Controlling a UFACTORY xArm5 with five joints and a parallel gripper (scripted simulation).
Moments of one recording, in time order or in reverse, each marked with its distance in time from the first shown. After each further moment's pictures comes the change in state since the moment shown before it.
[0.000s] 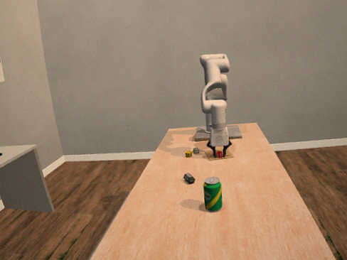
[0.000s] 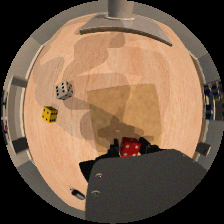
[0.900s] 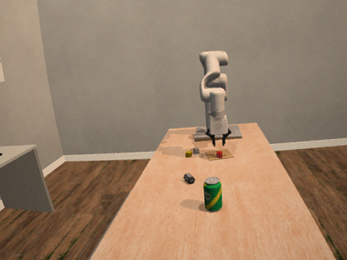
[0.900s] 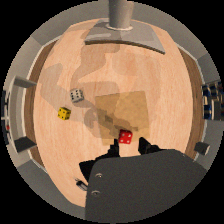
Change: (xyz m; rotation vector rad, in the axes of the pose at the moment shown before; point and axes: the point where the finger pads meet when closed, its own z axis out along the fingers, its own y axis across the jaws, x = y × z) arm 0.000 -0.002 -0.066 0.000 0.001 0.000
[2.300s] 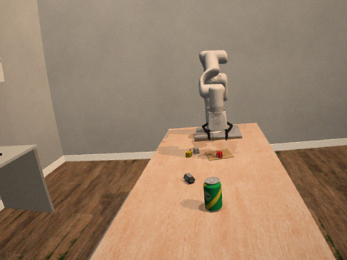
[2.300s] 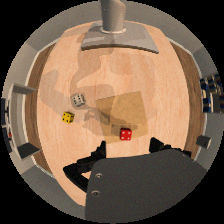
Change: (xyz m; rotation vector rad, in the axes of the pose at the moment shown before) arm 0.001 -0.005 -0.023 0.000 0.000 0.072
